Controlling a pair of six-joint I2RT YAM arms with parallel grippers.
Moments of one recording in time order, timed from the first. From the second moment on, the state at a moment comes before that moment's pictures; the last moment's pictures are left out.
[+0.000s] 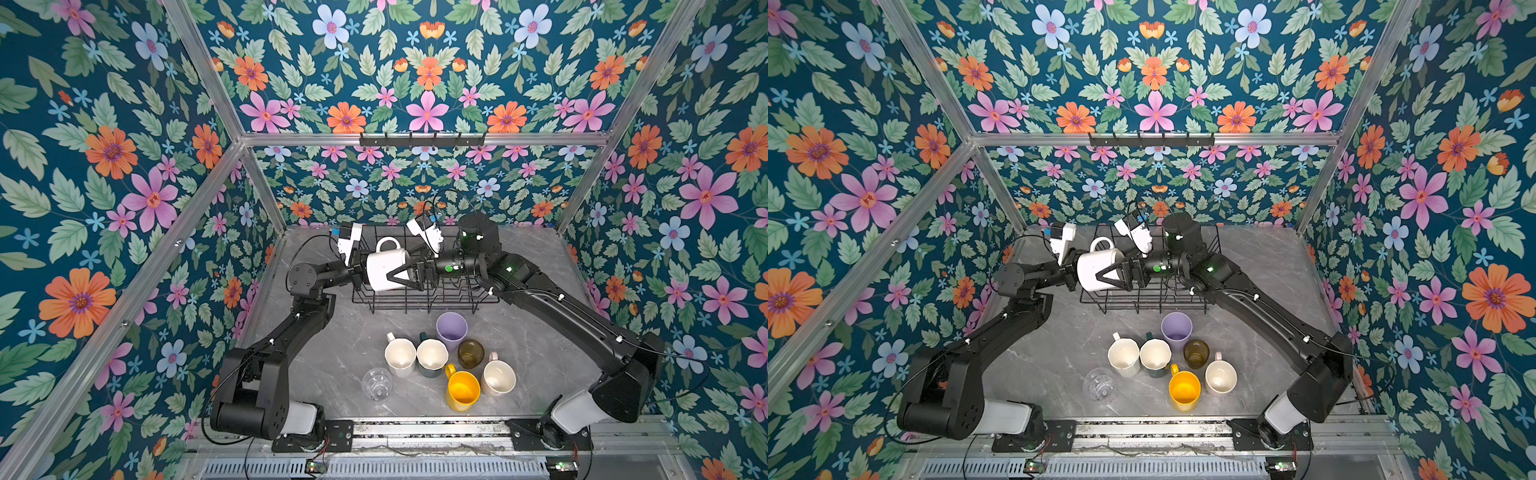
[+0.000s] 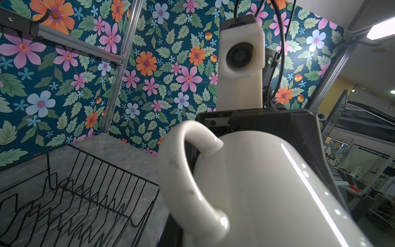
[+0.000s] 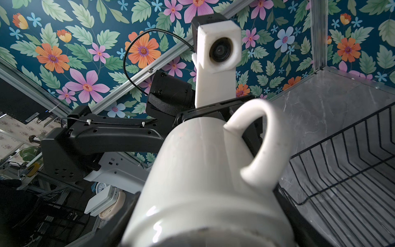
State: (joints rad) left arm -0.23 1.40 0.81 1.24 1.18 -0.98; right arm 0.73 1.56 1.56 -0.27 -0.73 0.32
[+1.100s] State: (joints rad) left arm -0.23 1.32 0.82 1.01 1.17 -0.81; right arm 0.75 1.51 1.51 -0.24 -0.69 0.32
